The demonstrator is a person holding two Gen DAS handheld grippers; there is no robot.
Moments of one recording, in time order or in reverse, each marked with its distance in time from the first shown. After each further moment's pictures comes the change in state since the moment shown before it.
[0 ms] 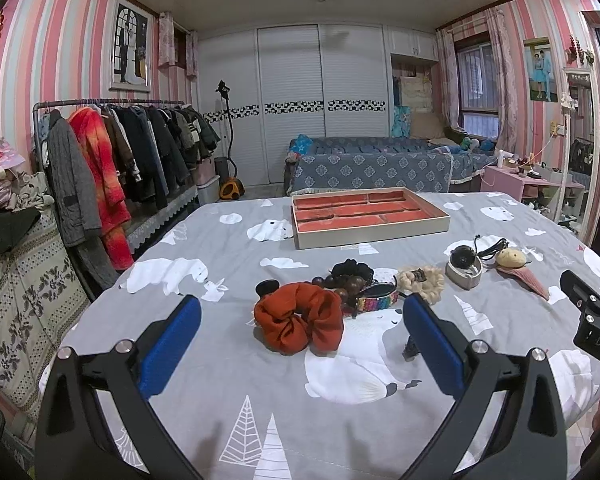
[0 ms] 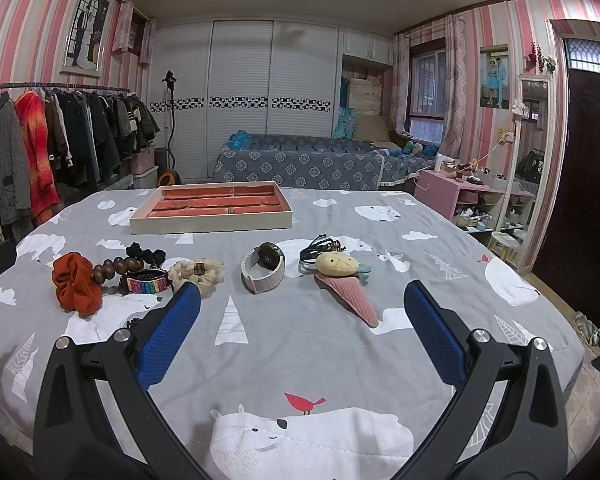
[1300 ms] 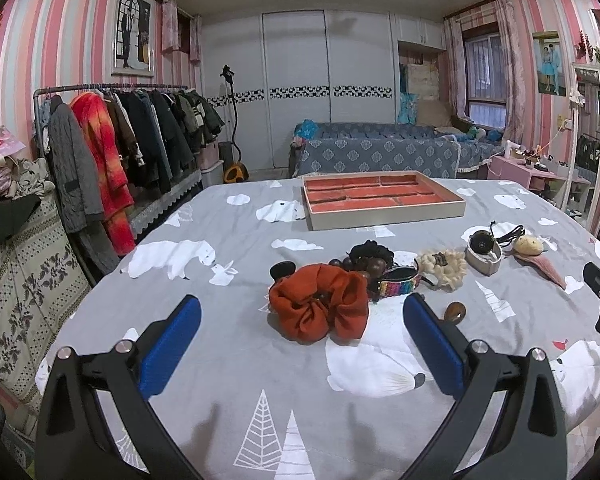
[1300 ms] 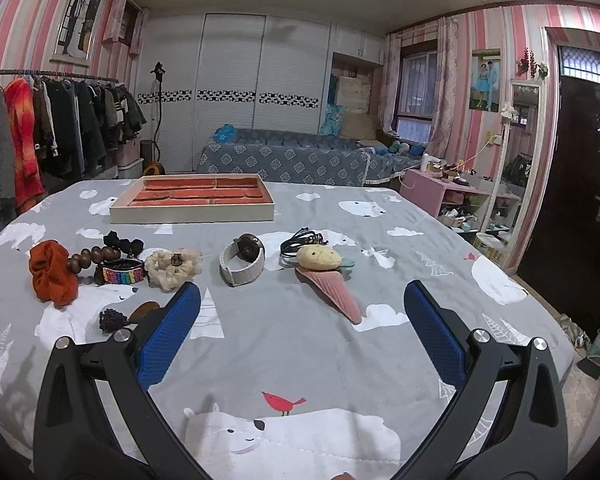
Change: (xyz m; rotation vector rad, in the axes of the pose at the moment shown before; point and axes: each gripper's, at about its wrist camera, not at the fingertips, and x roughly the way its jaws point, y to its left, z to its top) left arm 0.026 0.020 -0.014 -0.013 0.059 0.009; right arm 0.014 -0.003 -0.007 -0.030 0.017 -0.066
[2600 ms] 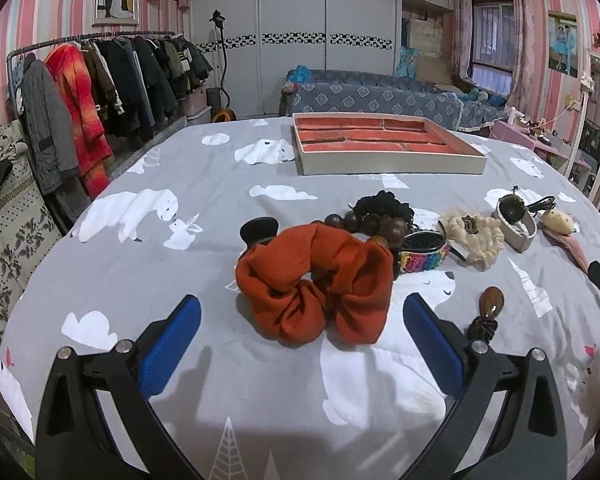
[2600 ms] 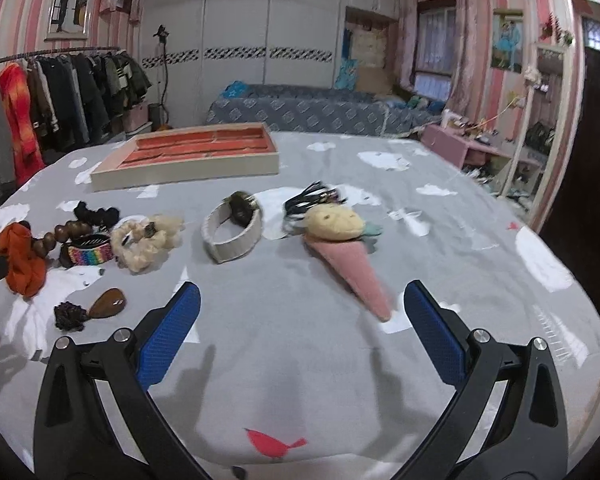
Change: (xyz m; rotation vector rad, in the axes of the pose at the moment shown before) left arm 0.091 0.002 -0.007 -0.022 0.212 -0.045; right arm 0.089 -0.005 -0.007 0.006 0.194 0.078
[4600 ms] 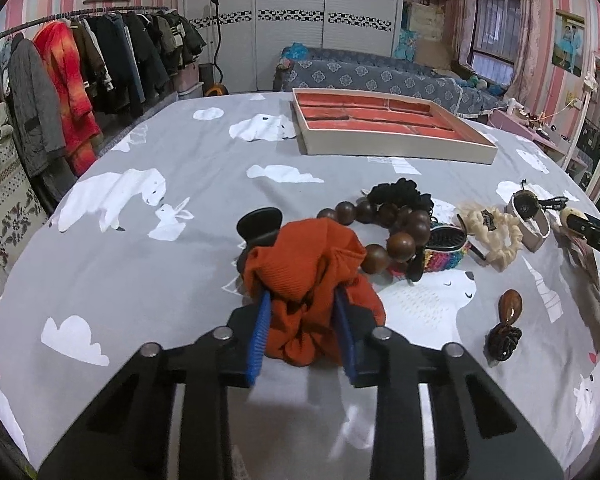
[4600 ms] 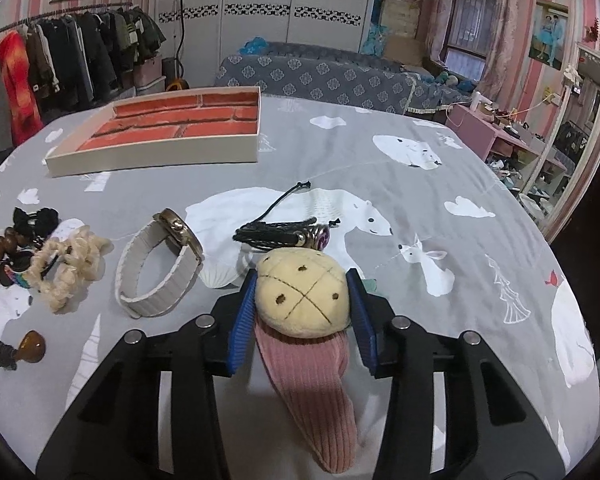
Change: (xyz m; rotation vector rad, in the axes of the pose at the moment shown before) left arm 0.029 0.015 0.008 -0.031 0.078 -0.049; right arm 0.098 -0.041 0.055 -0.090 0.140 0.047
